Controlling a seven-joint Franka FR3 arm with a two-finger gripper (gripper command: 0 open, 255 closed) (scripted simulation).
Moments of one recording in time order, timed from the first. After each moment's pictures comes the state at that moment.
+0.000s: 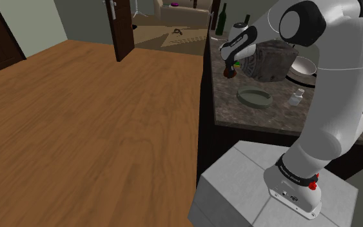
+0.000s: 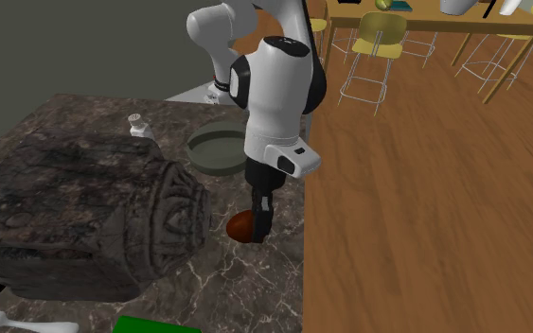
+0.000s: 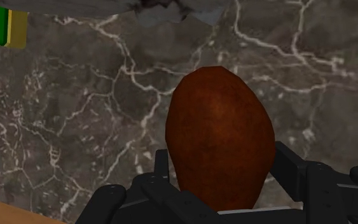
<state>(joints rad) -0.12 0.43 -0.41 -1.91 -0.10 2.57 -1.28</state>
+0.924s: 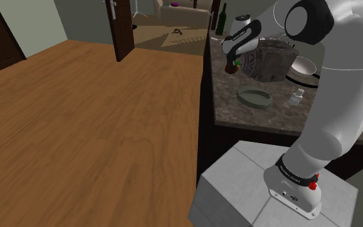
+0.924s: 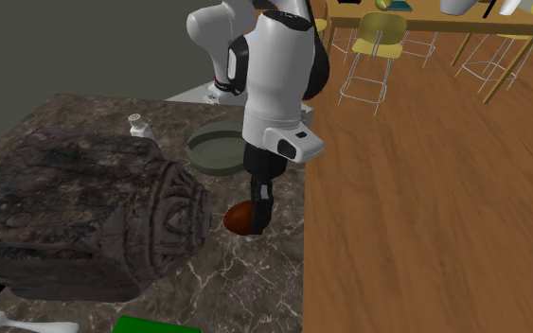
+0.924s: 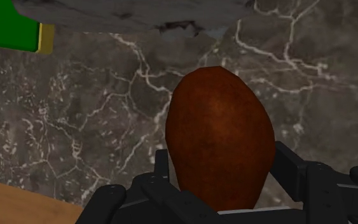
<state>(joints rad) -0.11 0.38 -0.42 -1.89 -0.12 2.51 -1.29</state>
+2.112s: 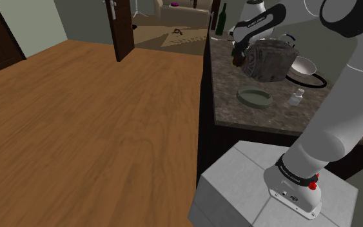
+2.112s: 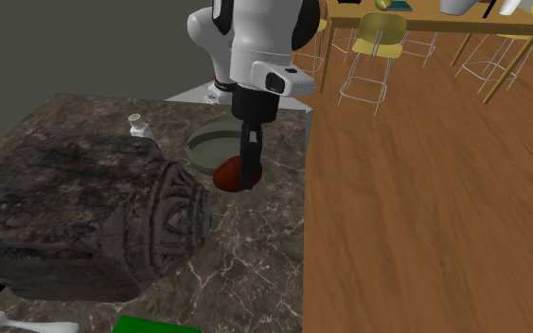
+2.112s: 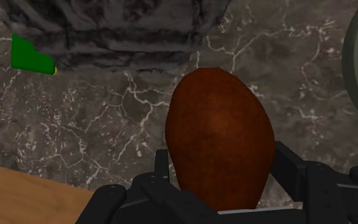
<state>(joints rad) -0.06 0.13 -0.45 -2.02 -0.23 2.40 -1.24</state>
